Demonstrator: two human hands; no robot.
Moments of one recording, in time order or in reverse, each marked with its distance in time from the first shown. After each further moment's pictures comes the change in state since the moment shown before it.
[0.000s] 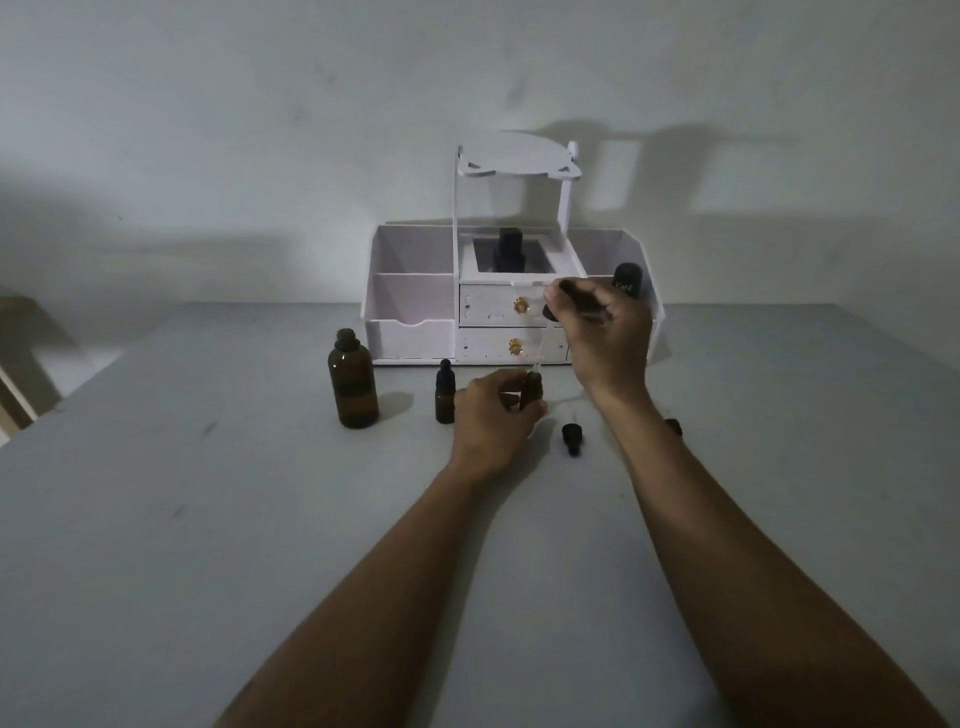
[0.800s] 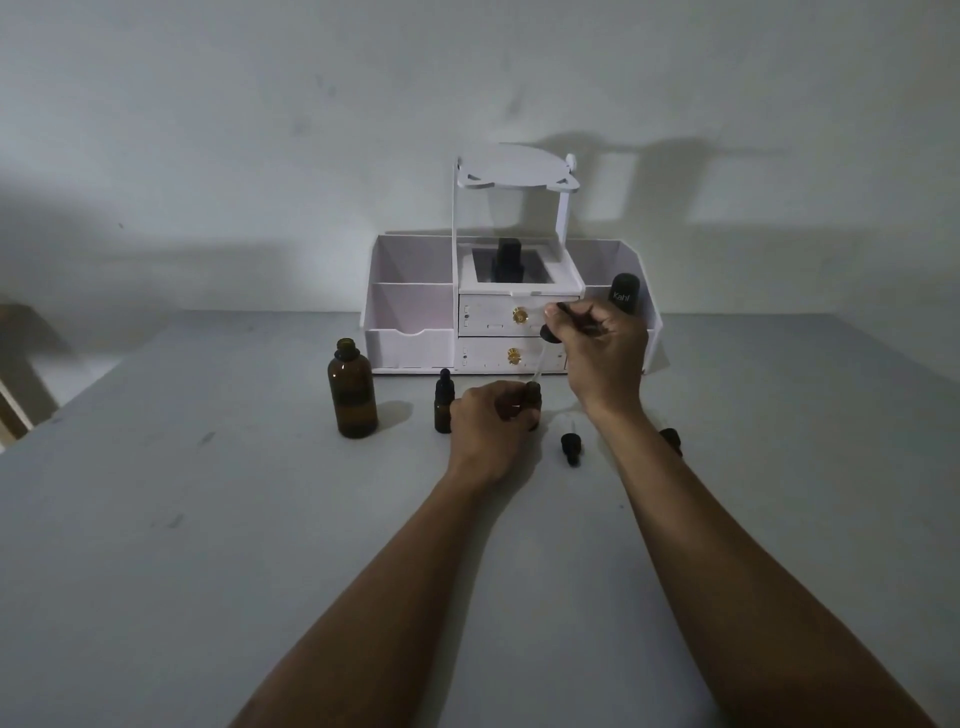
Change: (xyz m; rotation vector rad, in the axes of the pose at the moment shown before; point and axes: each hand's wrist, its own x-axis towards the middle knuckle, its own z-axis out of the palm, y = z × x) left_hand -0.002 -0.002 -0.001 -0.003 0.019 -0.010; right_hand 0.001 0.015 0.006 0.012 0.044 0.023
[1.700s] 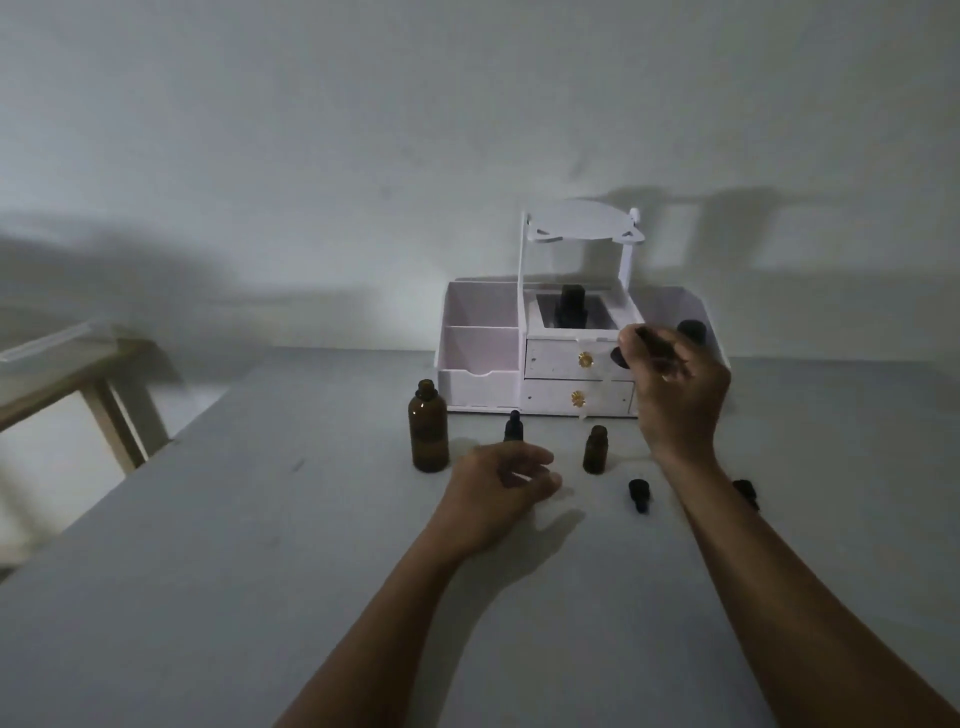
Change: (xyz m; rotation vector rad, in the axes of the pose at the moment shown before) left_hand -0.036 0.002 -0.090 0.100 -0.246 0.039; right_hand -0.008 -0.037 0.000 0.065 0.078 -0.064
